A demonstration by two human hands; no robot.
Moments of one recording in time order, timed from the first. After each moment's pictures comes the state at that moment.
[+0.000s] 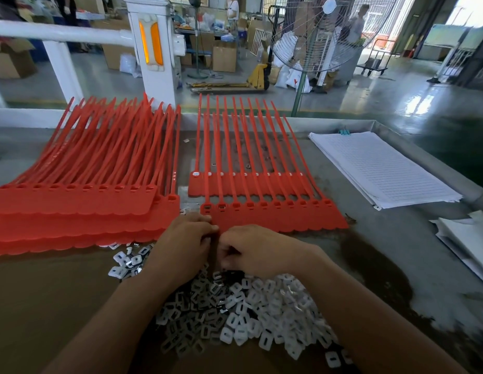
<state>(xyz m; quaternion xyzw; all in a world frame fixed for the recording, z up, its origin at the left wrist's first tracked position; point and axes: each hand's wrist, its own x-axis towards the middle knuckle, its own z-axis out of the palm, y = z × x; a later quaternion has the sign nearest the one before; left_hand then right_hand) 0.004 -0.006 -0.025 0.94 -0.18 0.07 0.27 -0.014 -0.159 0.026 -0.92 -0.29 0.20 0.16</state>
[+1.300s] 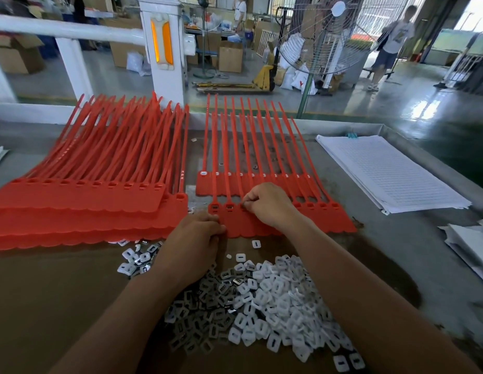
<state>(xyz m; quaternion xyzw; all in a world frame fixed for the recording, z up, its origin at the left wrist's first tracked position) 0.002 -0.005 -0.024 0.93 -0.22 0.13 0.26 0.062 -0.170 0.001 -0.96 -0.03 0.03 0.29</state>
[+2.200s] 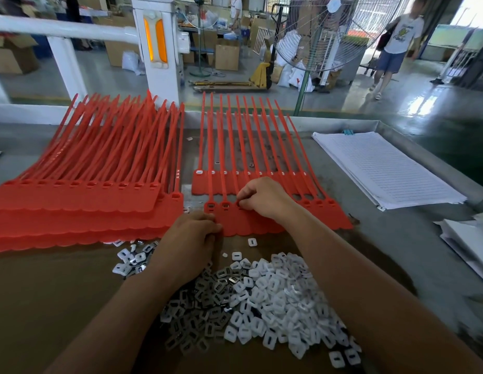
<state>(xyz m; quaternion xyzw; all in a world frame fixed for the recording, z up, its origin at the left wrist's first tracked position) 0.003 -0.005 -0.025 0.94 -0.20 0.10 0.26 0.070 -0.175 0.006 -0.95 -0.03 0.05 0.31</state>
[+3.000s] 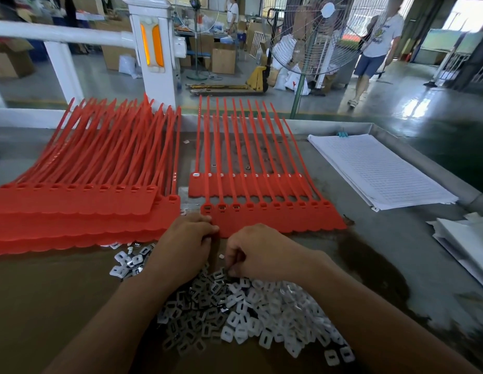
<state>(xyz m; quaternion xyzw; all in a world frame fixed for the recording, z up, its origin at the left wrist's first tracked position) 0.006 -0.005 -0.027 0.94 -0.18 0.09 0.26 -0.025 -0.158 0.031 -0.94 -0.24 0.15 0.17</state>
